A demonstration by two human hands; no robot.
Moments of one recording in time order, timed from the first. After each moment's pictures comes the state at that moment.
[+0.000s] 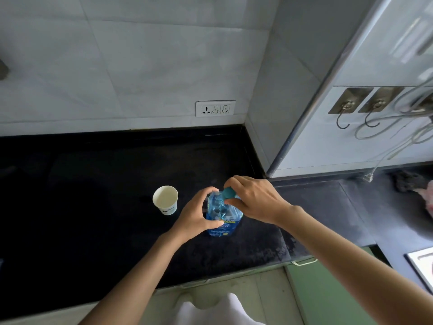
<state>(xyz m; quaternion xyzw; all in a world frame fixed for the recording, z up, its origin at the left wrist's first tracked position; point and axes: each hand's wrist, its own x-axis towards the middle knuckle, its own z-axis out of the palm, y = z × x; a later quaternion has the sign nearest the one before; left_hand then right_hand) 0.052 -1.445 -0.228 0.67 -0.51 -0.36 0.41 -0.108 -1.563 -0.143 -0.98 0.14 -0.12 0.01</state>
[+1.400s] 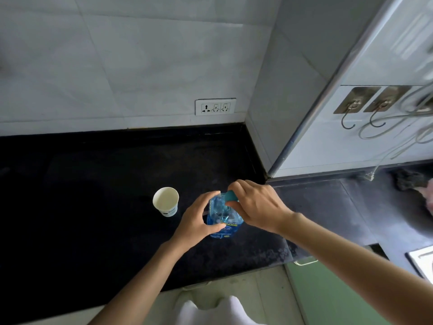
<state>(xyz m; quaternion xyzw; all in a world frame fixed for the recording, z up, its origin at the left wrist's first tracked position) 0.051 -1.440 -0.237 0.64 -0.51 -0.35 0.46 -0.106 -1.555 -0.150 -0.98 0.16 -0.12 -0.03</state>
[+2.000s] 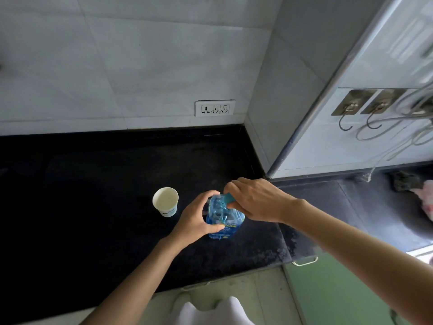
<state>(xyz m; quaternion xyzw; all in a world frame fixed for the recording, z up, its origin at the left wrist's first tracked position) 0.056 -1.443 -0.233 0.65 -0.53 -0.34 0.43 -0.102 -1.569 -0.127 -1.00 0.05 -0.05 -0.04</state>
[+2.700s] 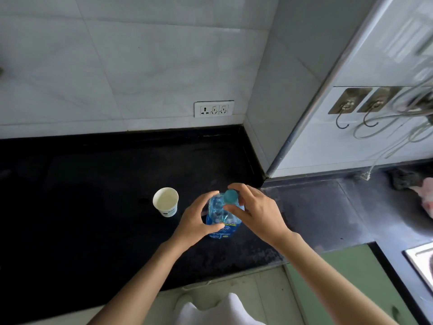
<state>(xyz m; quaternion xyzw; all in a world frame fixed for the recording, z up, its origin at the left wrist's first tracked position) 0.050 -1.436 -0.234 0.64 -0.49 -0.37 0.45 -0.116 -1.529 -0.163 -0.92 0.31 -0.20 0.14</state>
